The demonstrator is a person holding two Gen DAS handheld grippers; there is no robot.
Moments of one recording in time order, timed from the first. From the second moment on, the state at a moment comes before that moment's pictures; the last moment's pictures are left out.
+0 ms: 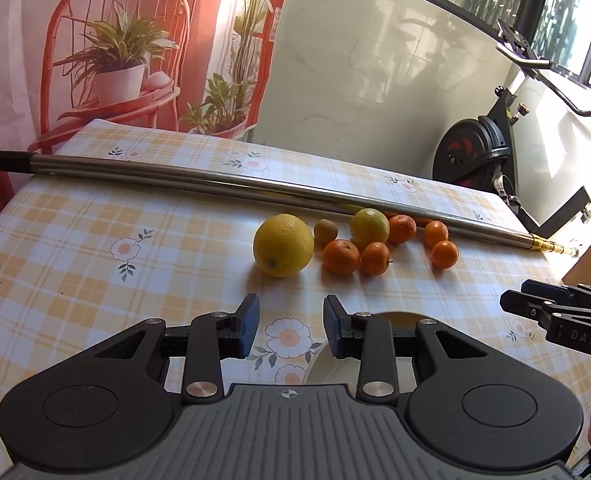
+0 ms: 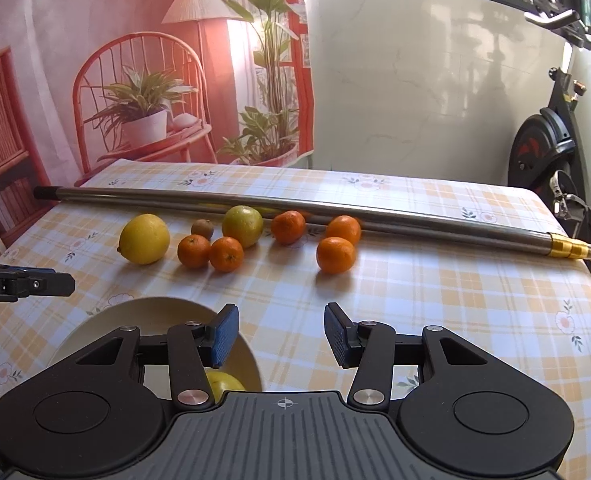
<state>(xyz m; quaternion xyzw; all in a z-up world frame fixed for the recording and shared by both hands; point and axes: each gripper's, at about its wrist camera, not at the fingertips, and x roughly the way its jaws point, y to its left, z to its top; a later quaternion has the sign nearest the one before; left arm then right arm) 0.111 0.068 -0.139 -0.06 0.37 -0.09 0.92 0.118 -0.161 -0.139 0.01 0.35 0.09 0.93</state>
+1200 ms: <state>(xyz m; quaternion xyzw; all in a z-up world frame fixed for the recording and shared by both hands) 0.169 0.021 -0.152 -0.04 0.39 -0.10 0.91 0.238 -0.188 -0.219 0.00 0.32 0.09 0.94</state>
